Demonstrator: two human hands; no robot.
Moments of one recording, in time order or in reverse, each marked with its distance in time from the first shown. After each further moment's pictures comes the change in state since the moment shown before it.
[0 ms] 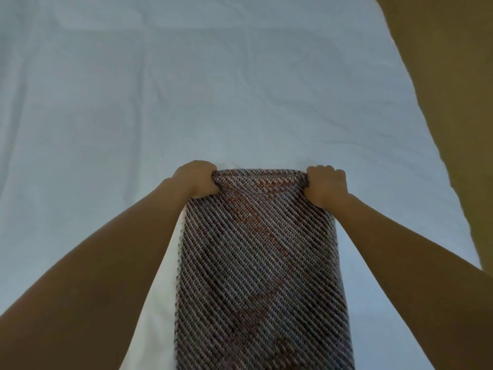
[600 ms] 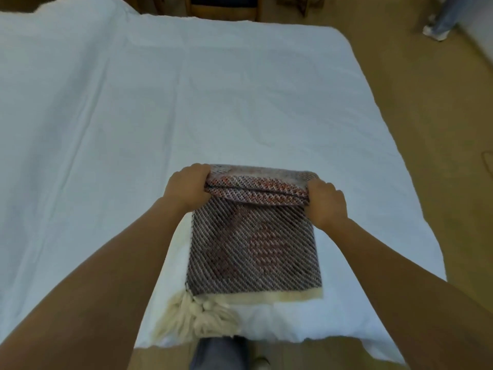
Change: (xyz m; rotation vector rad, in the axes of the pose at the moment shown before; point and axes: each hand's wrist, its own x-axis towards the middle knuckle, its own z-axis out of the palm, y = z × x) left_hand -0.294 0.068 0.106 -0.005 0.464 -0.028; right_hand -0.308 0.009 0.044 0.139 0.259 -0.049
